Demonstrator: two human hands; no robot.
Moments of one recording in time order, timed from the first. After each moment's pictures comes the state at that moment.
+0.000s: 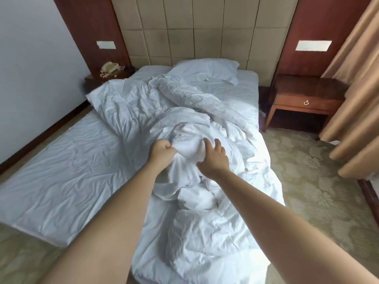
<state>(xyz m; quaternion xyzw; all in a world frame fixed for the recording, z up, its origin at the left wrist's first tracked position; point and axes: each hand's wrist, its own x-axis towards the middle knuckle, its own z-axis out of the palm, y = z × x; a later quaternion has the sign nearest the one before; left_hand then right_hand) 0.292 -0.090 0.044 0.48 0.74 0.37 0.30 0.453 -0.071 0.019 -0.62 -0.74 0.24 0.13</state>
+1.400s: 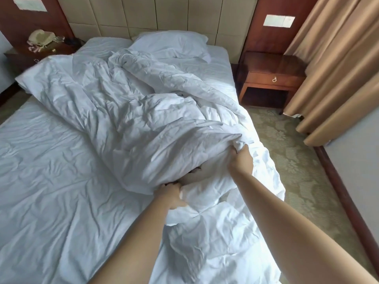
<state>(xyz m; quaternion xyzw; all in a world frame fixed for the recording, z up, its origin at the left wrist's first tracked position) 0.231 -0.071 -0.119 0.70 0.63 -0.17 0.28 0.429 -0.042 -0.026 -0.82 -0.36 0.28 0.33</state>
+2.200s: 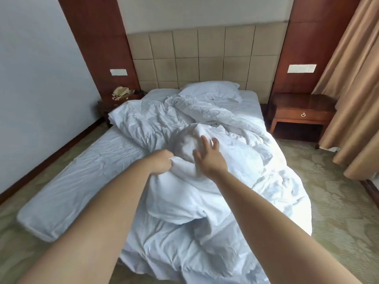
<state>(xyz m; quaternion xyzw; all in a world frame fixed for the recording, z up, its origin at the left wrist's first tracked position) 0.127 -0.231 0.128 0.69 0.68 0.02 0.24 0.291 -0.197 0.069 -0.60 -0.70 0.24 0.29</state>
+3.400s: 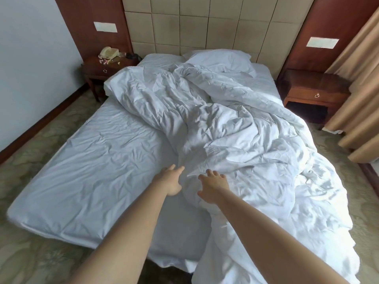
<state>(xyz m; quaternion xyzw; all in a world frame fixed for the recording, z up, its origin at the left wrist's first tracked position) -0.083 -0.167 -0.028 0.70 0.66 -0.10 0.26 0.080 -0.168 -0.045 -0.60 -0.78 0.15 -0.14</state>
